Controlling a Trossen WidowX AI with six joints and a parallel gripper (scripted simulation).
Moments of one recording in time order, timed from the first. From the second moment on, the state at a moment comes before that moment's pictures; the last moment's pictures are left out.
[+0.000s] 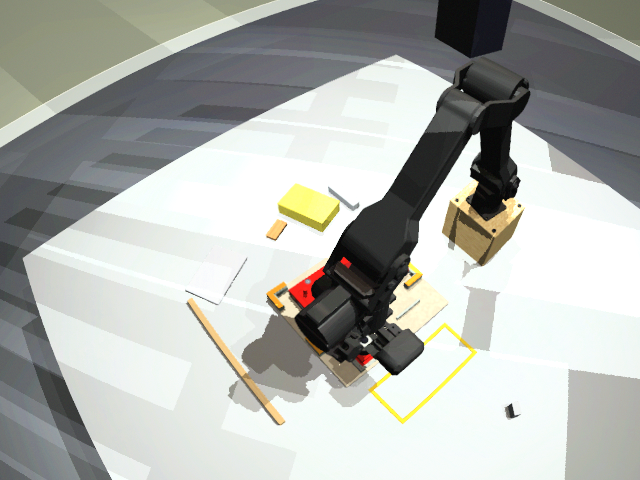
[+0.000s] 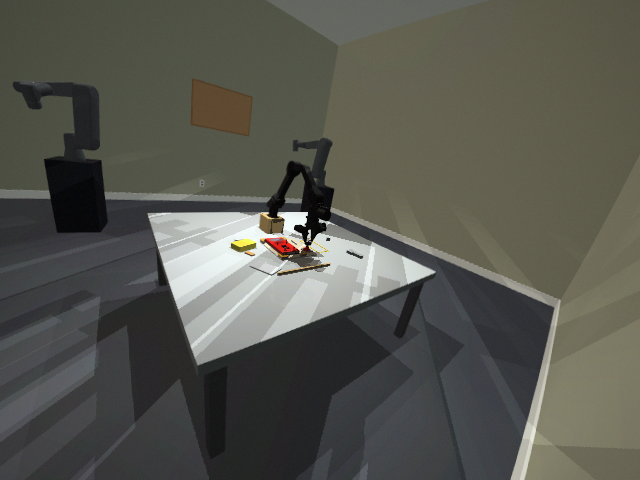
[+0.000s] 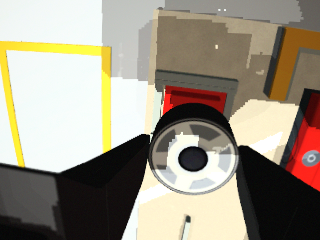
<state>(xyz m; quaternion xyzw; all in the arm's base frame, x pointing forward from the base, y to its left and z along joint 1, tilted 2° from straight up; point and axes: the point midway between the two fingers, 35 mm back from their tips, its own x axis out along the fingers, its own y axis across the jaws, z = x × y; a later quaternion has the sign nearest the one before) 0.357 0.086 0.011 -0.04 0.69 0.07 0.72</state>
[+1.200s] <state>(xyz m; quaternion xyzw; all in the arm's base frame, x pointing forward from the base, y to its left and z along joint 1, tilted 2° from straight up) 0.357 0.086 0.024 -0.04 0.68 0.07 0.72</state>
